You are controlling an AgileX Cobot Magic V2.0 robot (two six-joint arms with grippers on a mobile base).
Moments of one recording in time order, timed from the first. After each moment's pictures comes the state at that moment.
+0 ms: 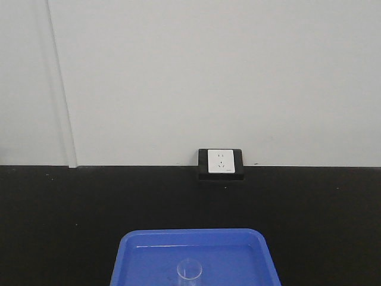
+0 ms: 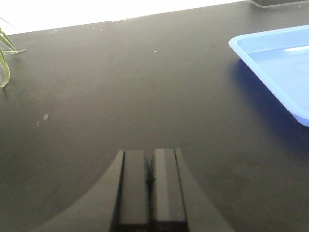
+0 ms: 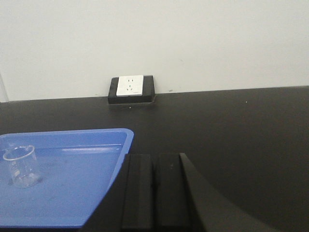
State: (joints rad) left arm -0.04 -0.02 0.03 0.06 0.37 0.02; right arm 0.10 -0.01 0.03 -0.04 0.11 0.16
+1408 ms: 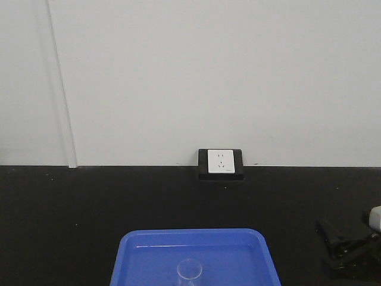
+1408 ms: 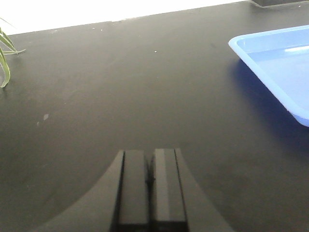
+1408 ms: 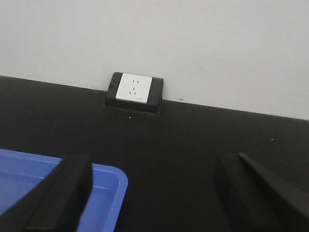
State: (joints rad) left arm -0.04 -0.02 0.03 0.06 0.37 0.02; right arm 0.10 1.16 -0.47 -0.12 -0.41 0.08
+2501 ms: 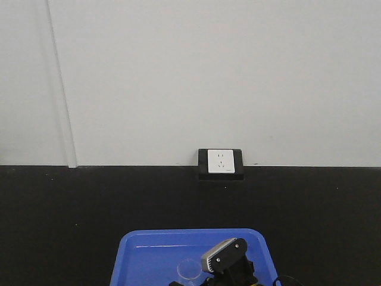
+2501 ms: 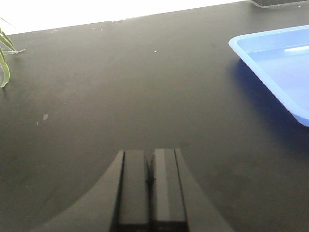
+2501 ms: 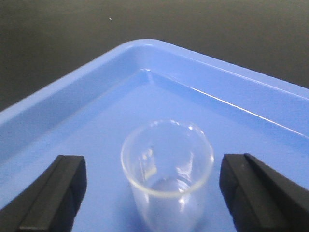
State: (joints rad) left arm -0.04 -0.02 0.03 0.06 0.37 0.02; right arm 0.46 2.01 -0.84 -0.44 -0.73 0.35
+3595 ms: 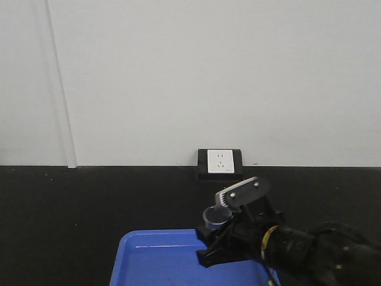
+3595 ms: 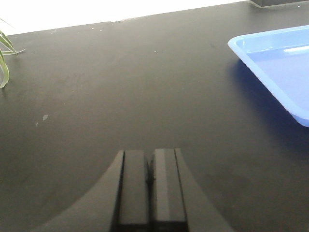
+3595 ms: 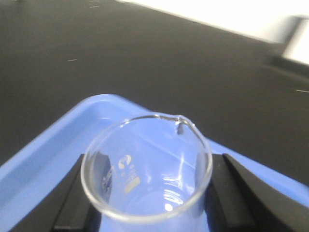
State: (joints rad) left arm -0.04 -0.02 0.03 0.06 0.37 0.02; right arm 0.46 1.59 -0.94 -0.56 -0.13 0.55
